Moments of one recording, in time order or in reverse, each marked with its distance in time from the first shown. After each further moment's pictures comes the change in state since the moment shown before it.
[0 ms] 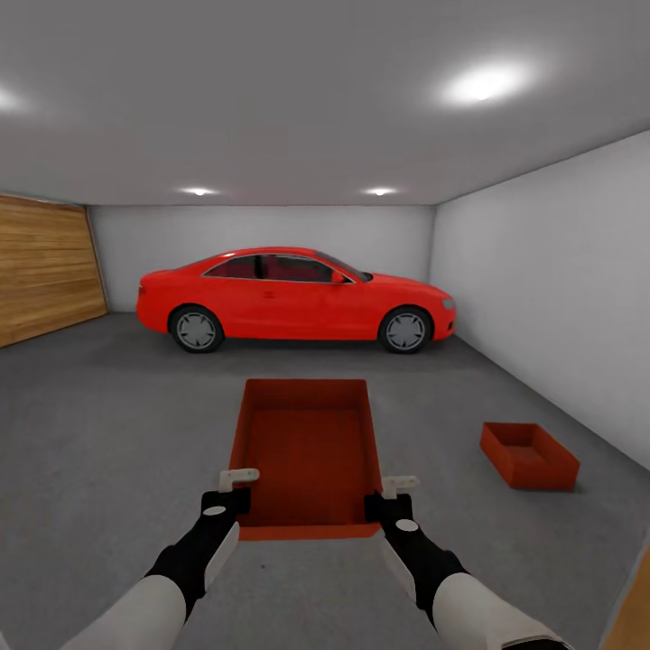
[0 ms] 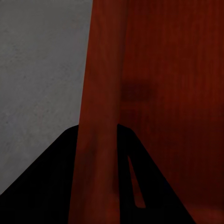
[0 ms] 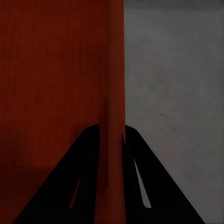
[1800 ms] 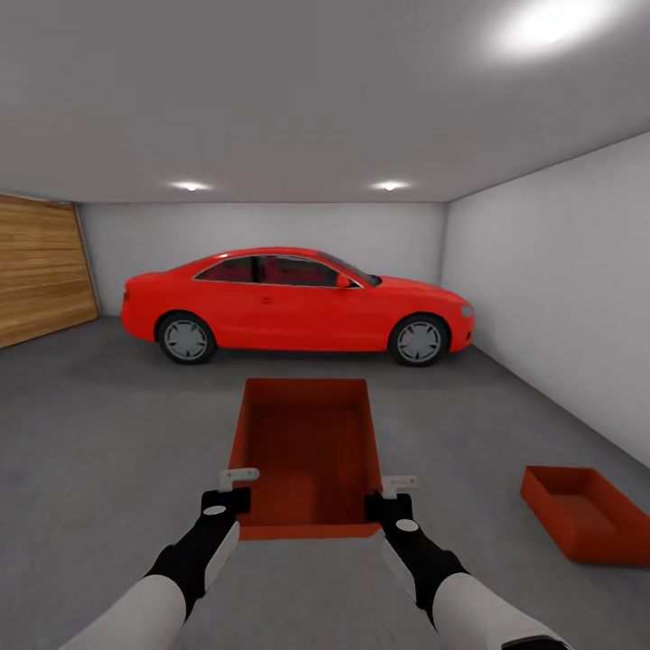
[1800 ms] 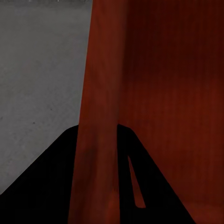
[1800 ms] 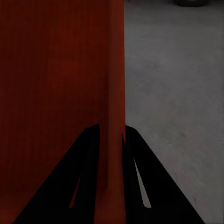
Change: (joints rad) left arm 0.000 0.000 -0.001 -0.003 -0.001 0.000 0.000; right arm 0.000 0.000 -0.003 0.000 0.001 -0.003 0.002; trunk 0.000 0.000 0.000
